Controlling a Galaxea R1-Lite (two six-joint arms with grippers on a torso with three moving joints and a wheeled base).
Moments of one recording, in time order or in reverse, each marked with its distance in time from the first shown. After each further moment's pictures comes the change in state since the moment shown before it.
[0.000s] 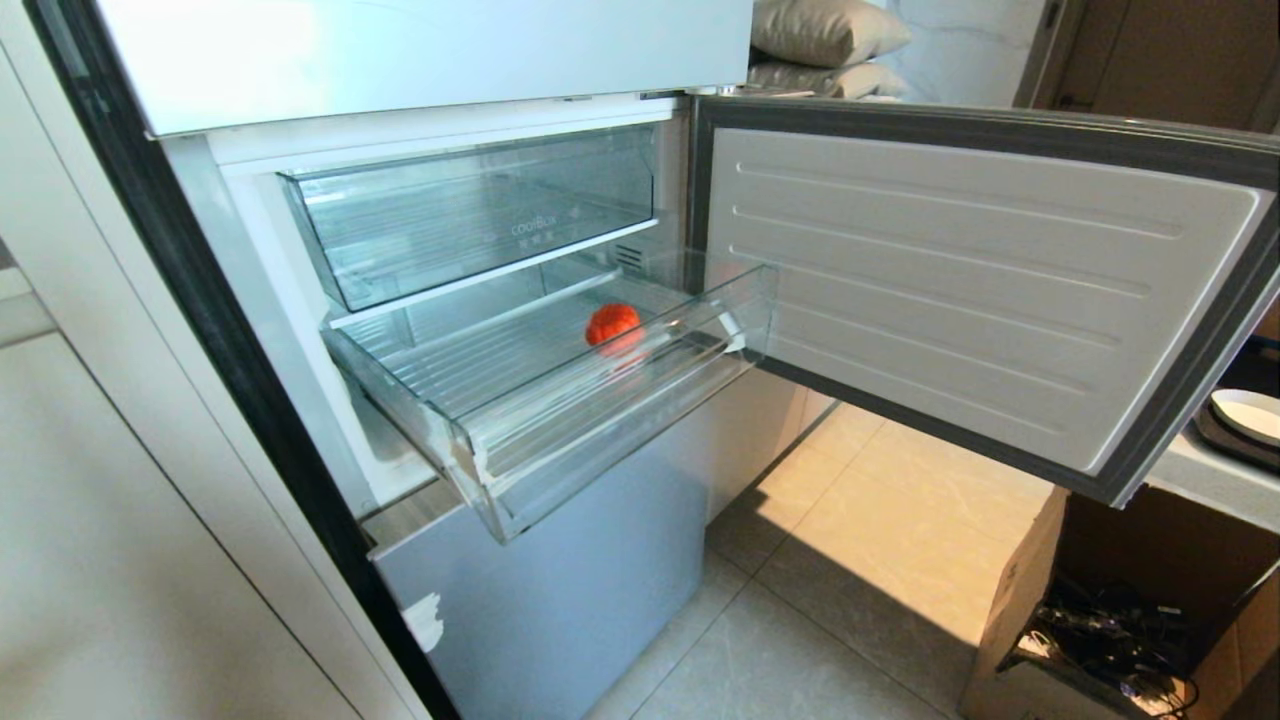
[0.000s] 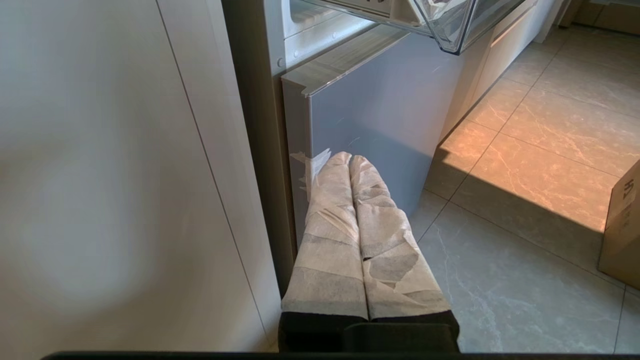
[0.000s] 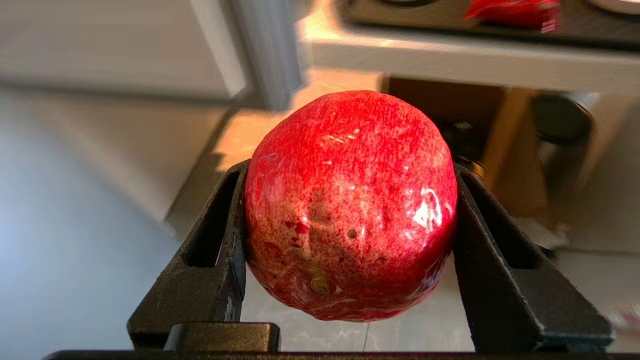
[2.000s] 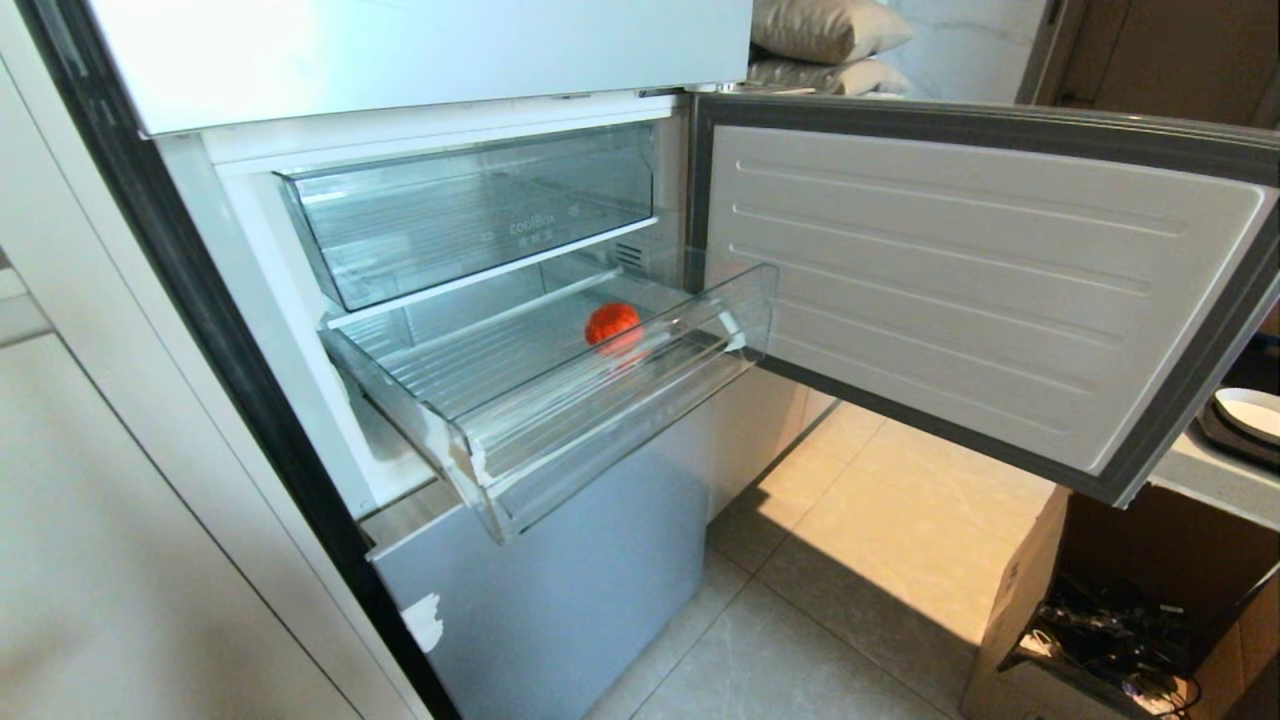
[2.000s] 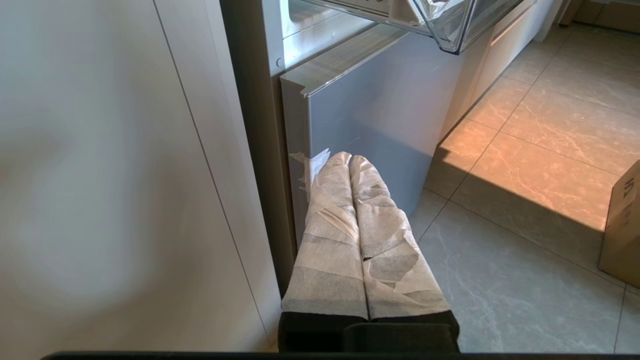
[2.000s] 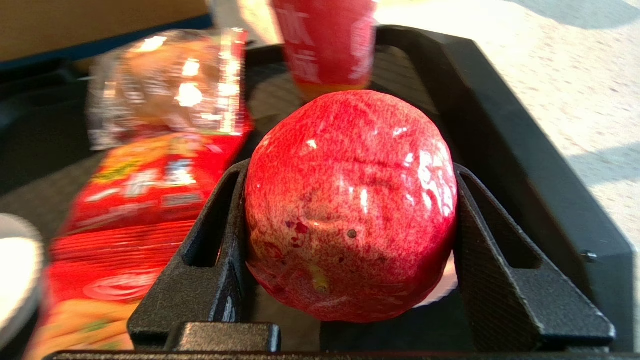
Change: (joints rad) left arm 0.000 0.000 0.000 0.000 0.000 0.000; right arm -0.519 1.308 -0.904 -0.475 0.061 -0.005
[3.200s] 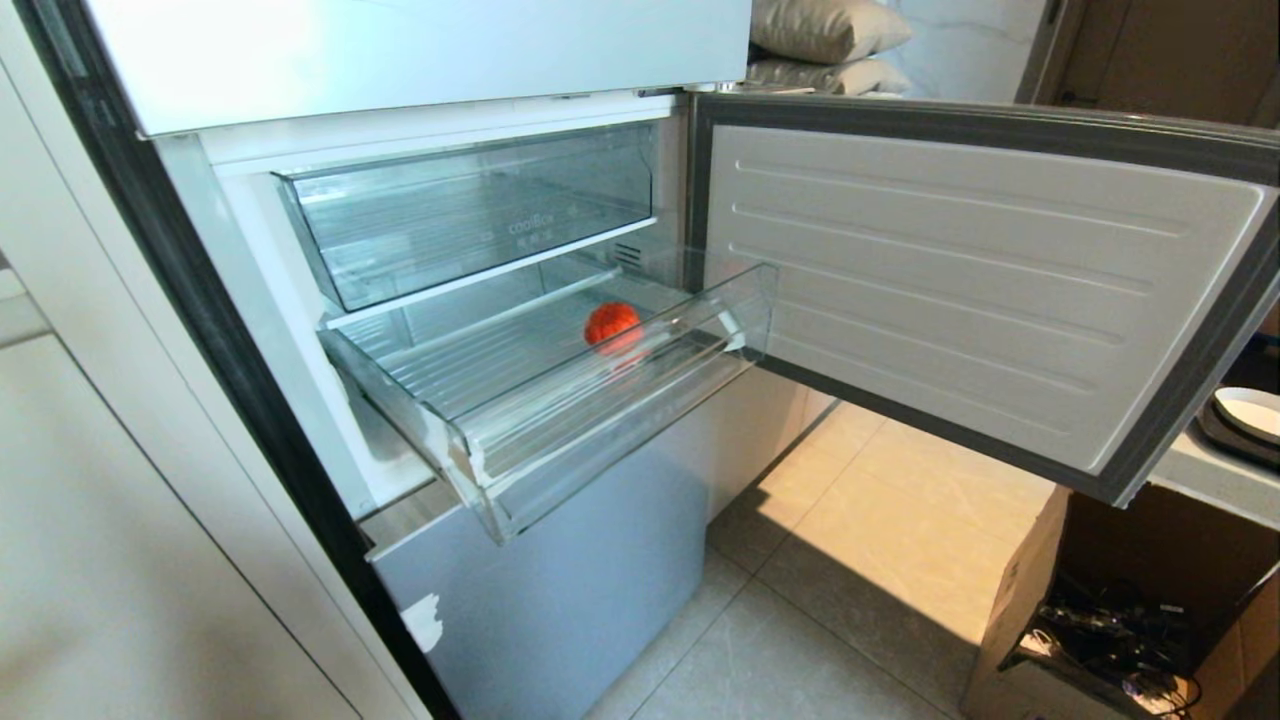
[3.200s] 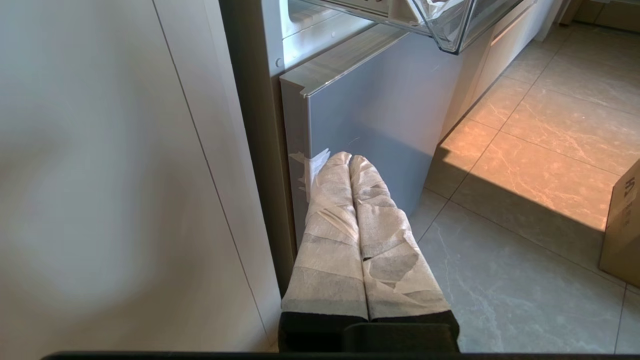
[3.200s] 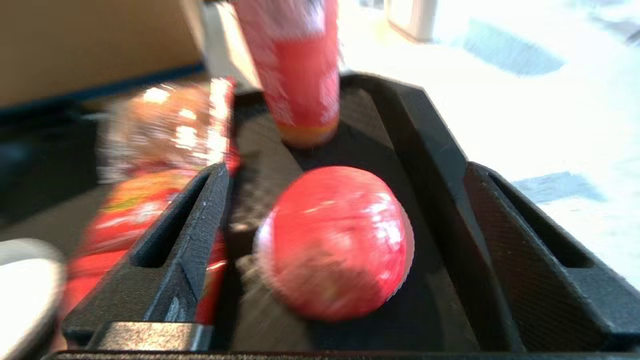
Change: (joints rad) left arm 0.000 0.000 0.000 0.000 0.000 0.000; right arm -0.039 -0.097 0.033 0.005 0.007 -0.008
